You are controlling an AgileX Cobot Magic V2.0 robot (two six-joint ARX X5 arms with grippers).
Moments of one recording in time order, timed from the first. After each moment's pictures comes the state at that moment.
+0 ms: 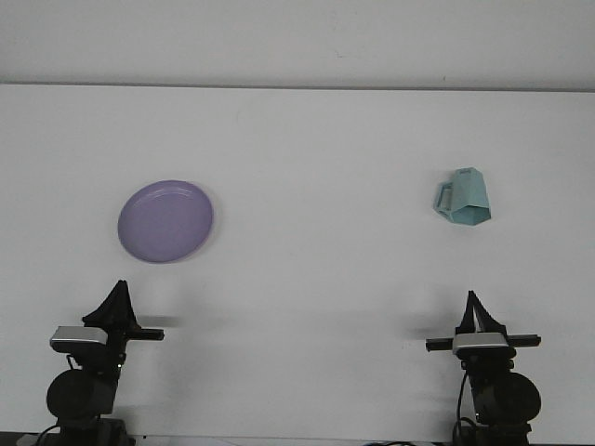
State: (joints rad) left arm -0.05 0.00 0.03 0.17 -0.04 -0.02; right arm 0.02 0.00 0.02 -0.03 0.02 -0.21
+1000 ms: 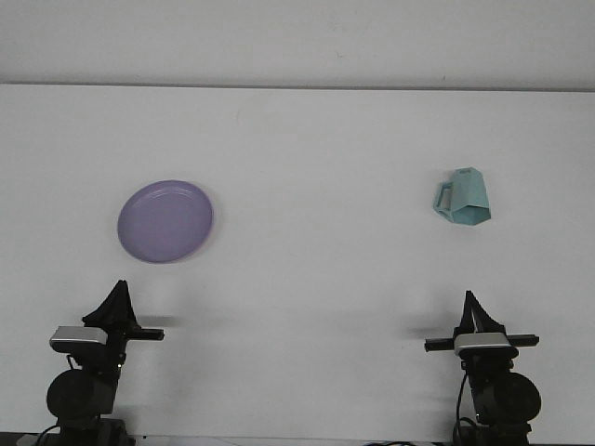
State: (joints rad) left arm -0.05 0.00 0.03 0.17 -0.04 -0.03; right arm 0.02 0.00 0.02 -0.03 -0.02 -0.11
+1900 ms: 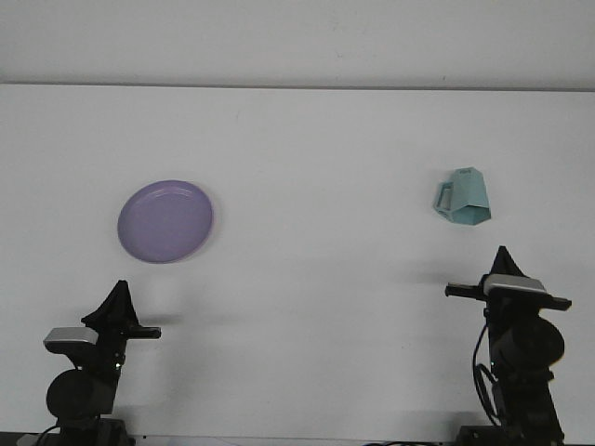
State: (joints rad) left arm -0.05 0.00 0.03 0.17 -0.04 -0.20; right arm -0.01 0.62 0.39 0.15 0.16 -0.07
